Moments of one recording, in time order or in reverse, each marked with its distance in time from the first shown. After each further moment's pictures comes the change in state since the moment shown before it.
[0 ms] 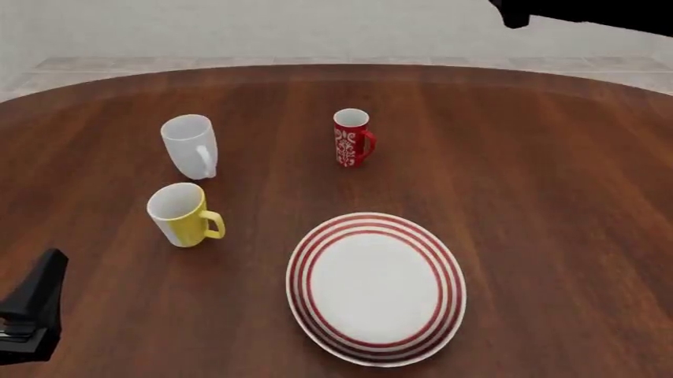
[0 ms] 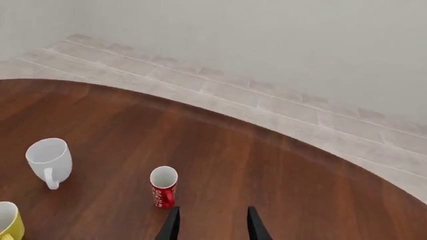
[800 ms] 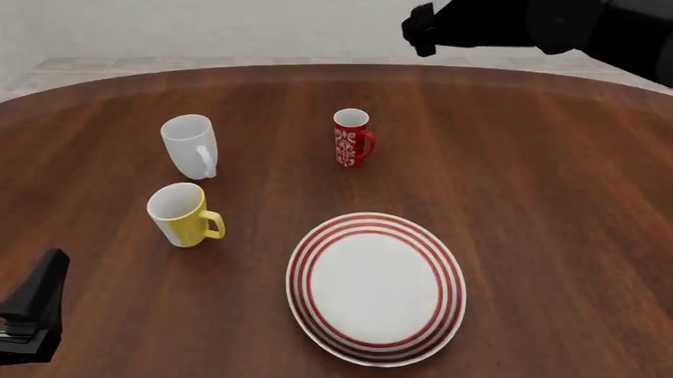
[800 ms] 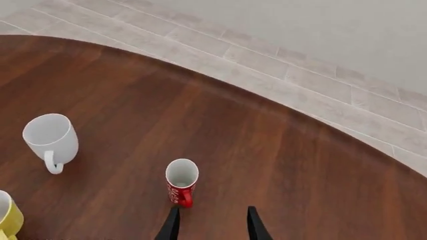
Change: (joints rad) left arm -0.013 0.000 0.000 -0.005 0.013; right arm 0.078 0.378 -0.248 0.040 -0.013
